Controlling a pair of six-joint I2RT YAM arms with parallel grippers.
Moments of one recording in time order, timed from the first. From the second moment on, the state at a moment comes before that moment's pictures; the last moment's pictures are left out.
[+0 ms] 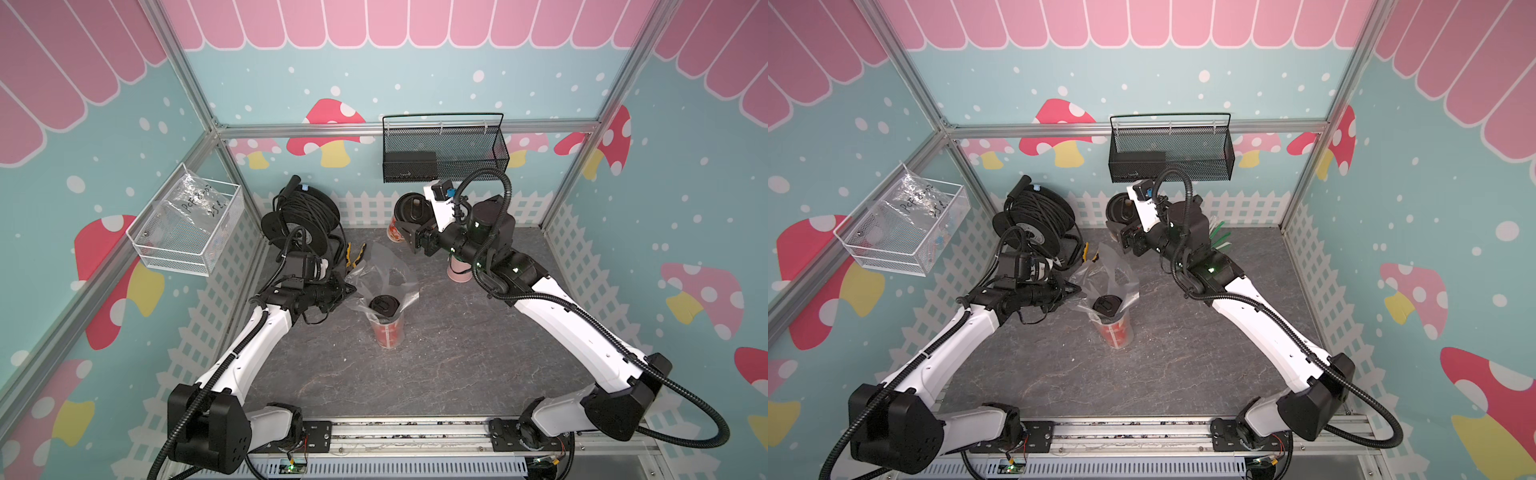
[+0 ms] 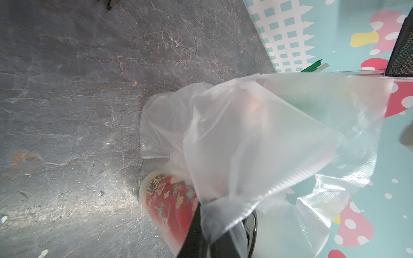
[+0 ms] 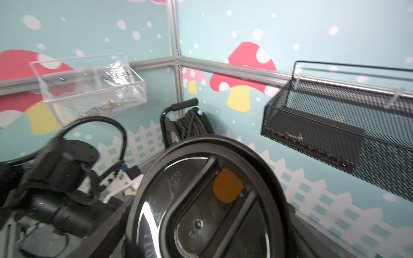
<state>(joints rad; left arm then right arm) -0.17 1.26 0.98 -0.50 0.54 -0.89 0.71 1.42 1.56 -0.18 -0.12 -0.02</state>
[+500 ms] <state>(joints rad) -0.17 1.26 0.98 -0.49 0.54 -0.91 0.80 1.52 1.45 -0.13 -0.23 0.02</state>
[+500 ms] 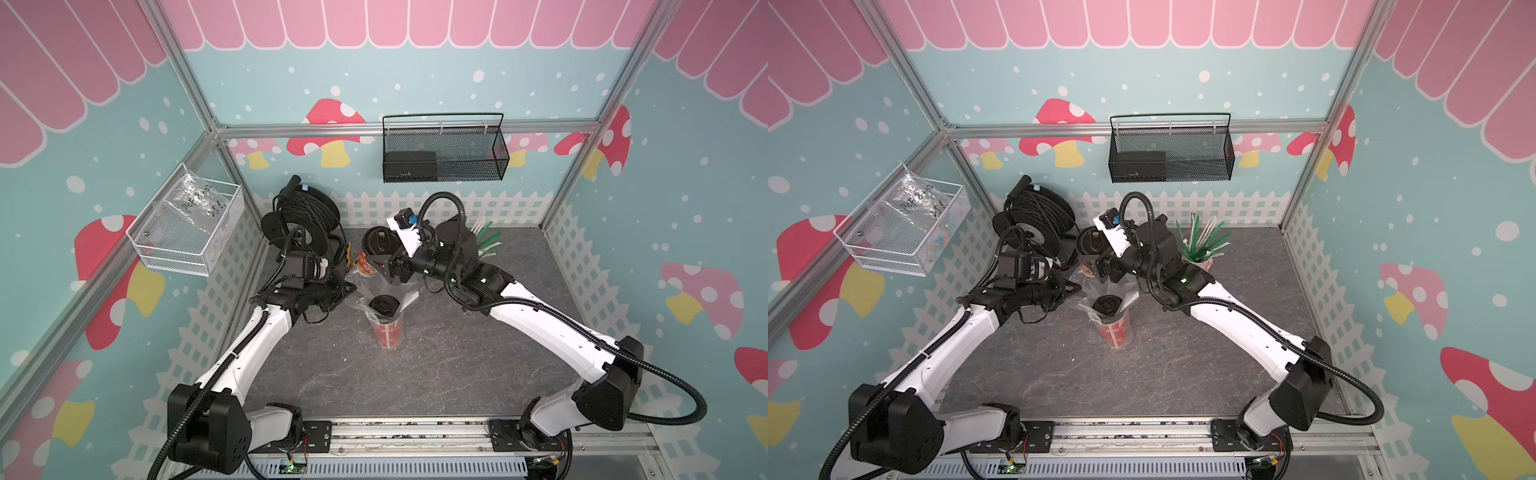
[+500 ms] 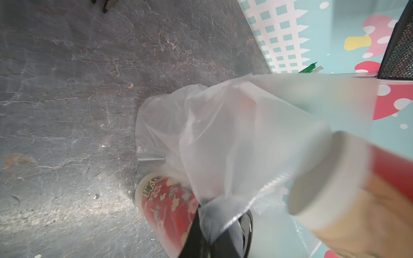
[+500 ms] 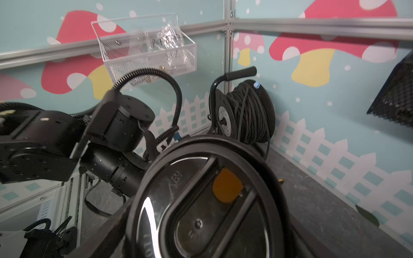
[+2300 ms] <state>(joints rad) -0.16 1.26 1.00 -0.47 0.55 -0.92 0.80 1.57 1.45 -0.26 0.00 0.06</state>
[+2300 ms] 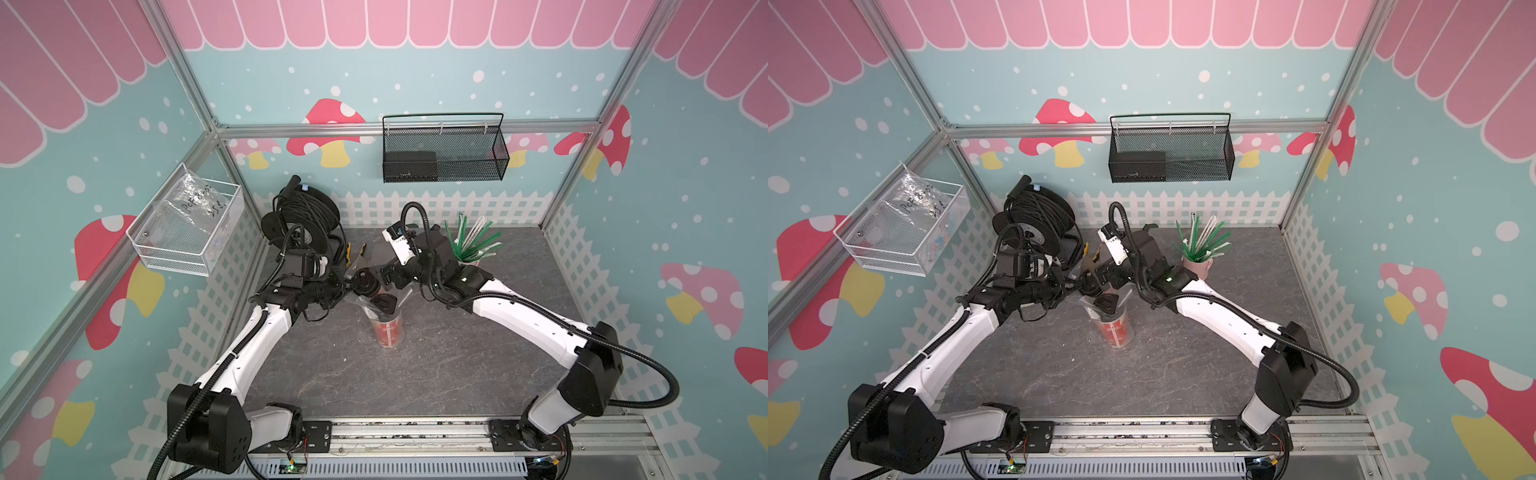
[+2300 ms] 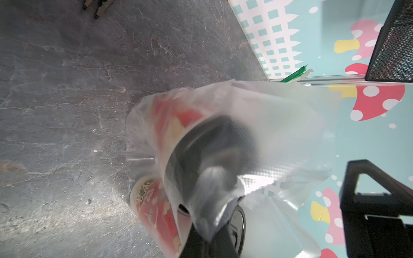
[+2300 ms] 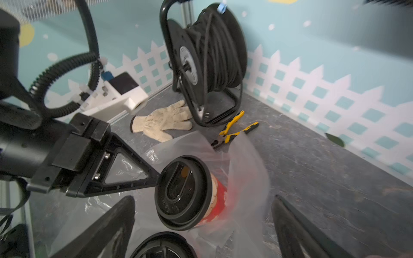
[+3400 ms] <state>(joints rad) -0.19 1.28 1.08 -0.49 0.56 -0.94 0.76 1.67 1.53 -0.51 -0.11 0.25</state>
